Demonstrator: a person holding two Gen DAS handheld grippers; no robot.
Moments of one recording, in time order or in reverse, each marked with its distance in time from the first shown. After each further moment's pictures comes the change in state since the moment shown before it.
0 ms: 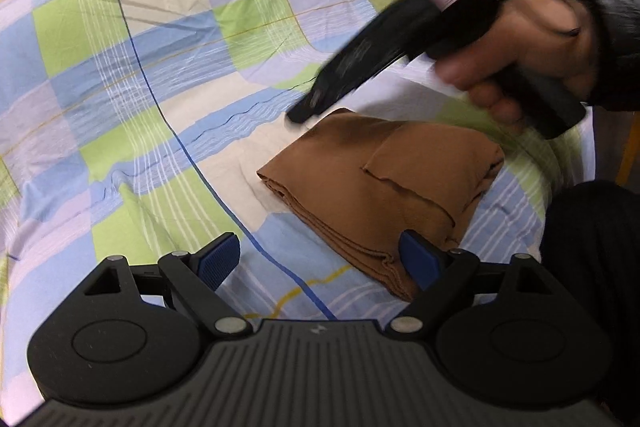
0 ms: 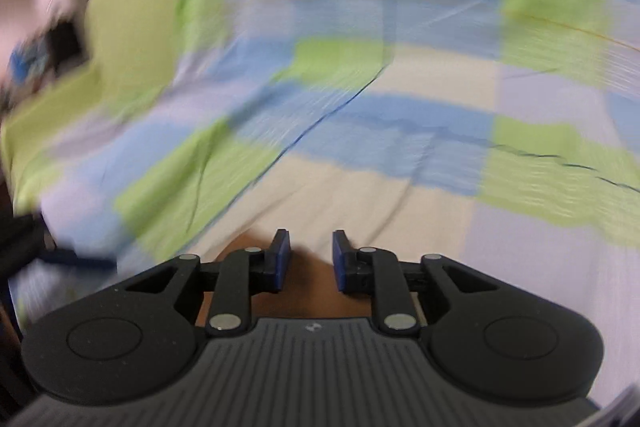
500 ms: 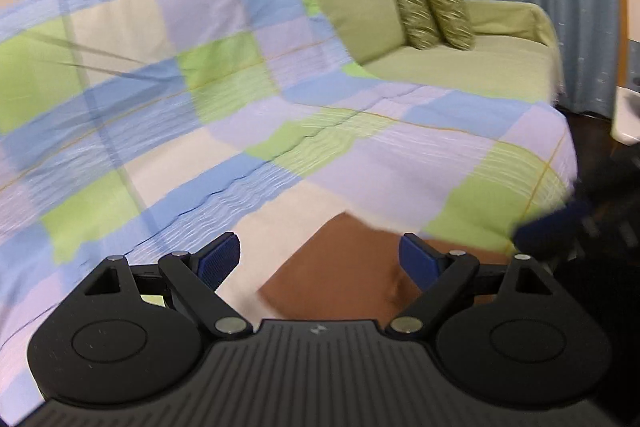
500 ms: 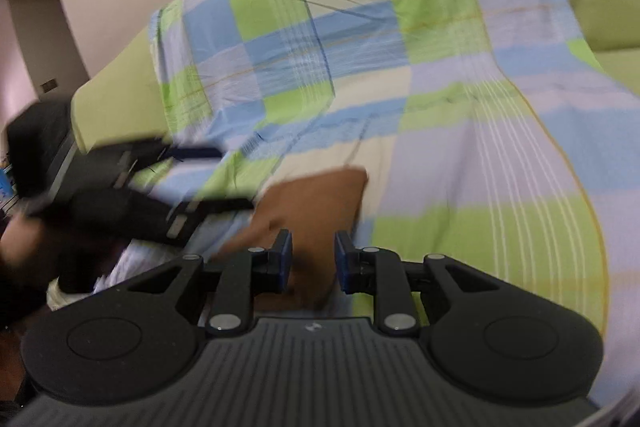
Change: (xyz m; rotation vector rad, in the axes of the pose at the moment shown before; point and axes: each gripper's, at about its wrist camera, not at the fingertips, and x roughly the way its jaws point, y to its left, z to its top) left arm 0.049 0.029 0.082 0.083 -0.033 -0.175; right arm -0.137 0.050 -0.104 0.149 -0.117 -0.139
